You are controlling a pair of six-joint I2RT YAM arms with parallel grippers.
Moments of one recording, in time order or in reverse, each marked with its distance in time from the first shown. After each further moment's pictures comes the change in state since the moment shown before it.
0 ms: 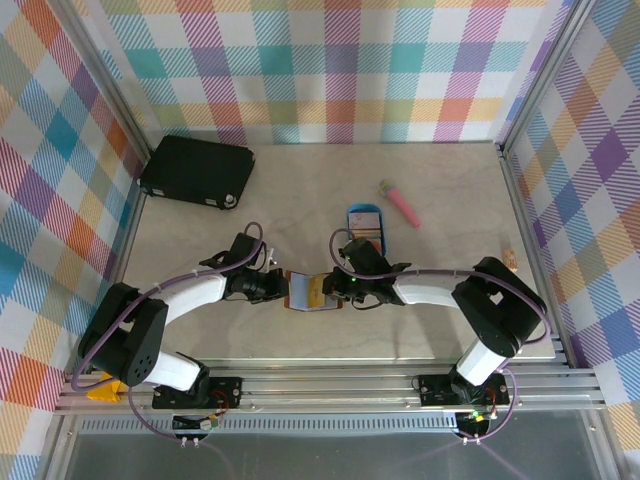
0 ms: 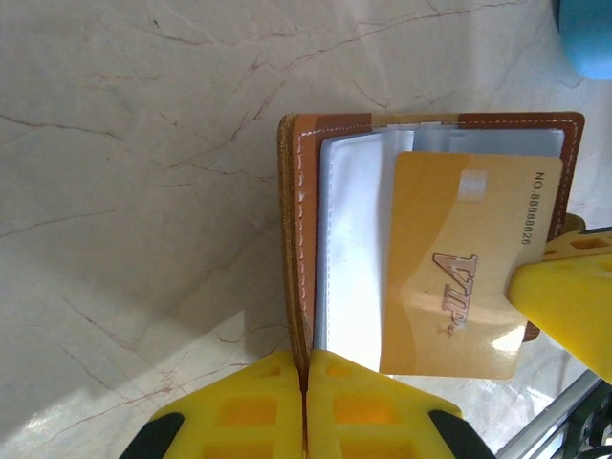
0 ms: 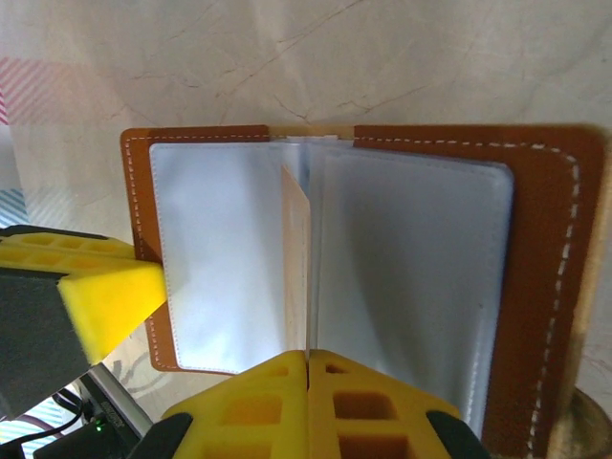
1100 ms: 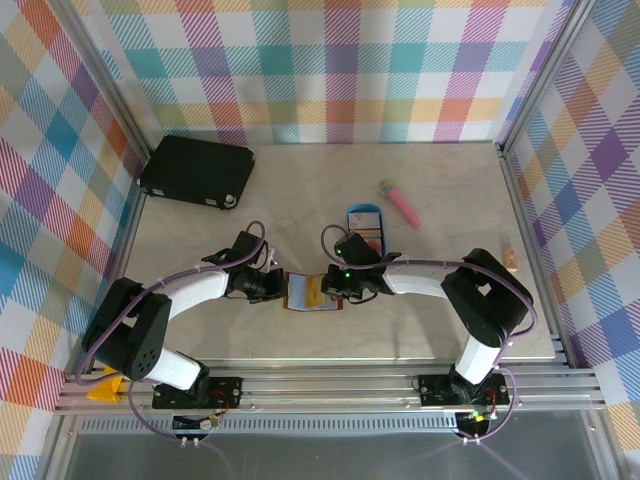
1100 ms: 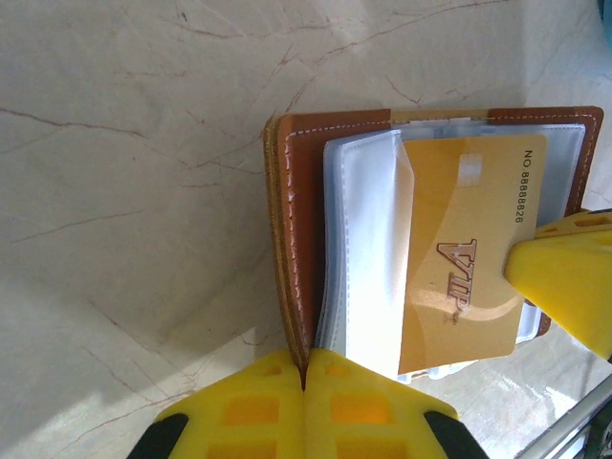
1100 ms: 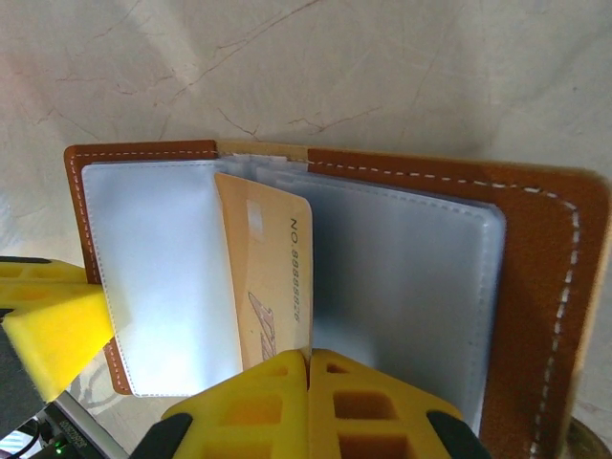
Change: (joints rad) left arm 0.000 0.034 0.029 -0.047 -0.019 0.025; right arm 0.000 0.081 0.125 -0.166 0.019 -0.038
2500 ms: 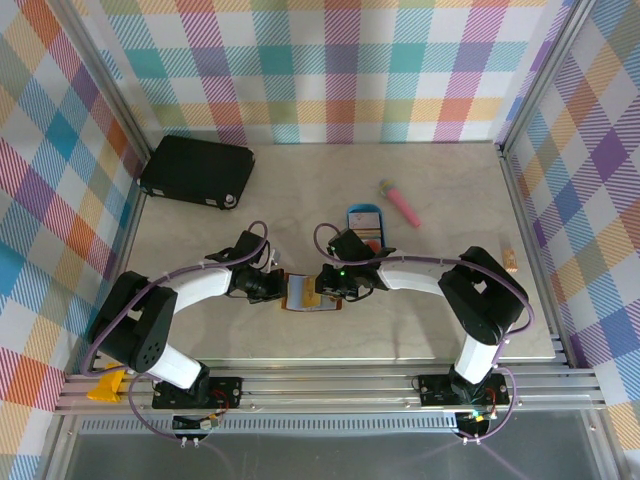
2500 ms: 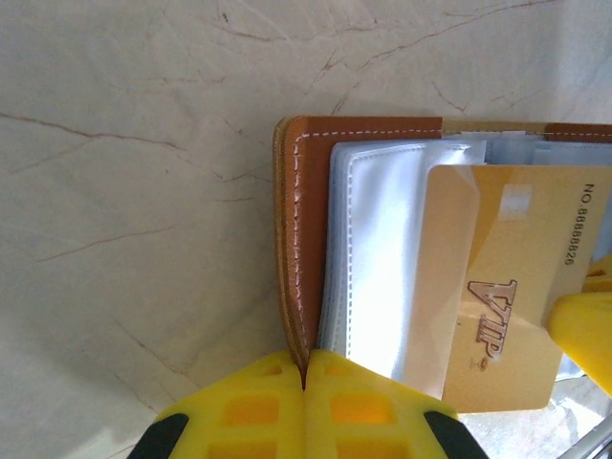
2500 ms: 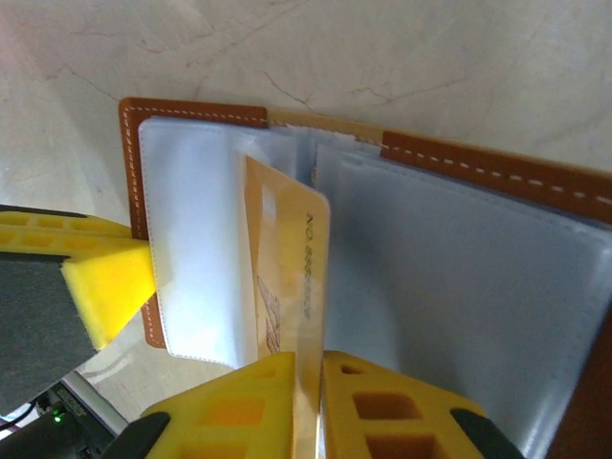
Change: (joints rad) left arm 0.000 0.046 0.016 -0.004 -0.029 0.004; right arm 0.016 0.024 0.076 -0.097 -0.037 -0.055
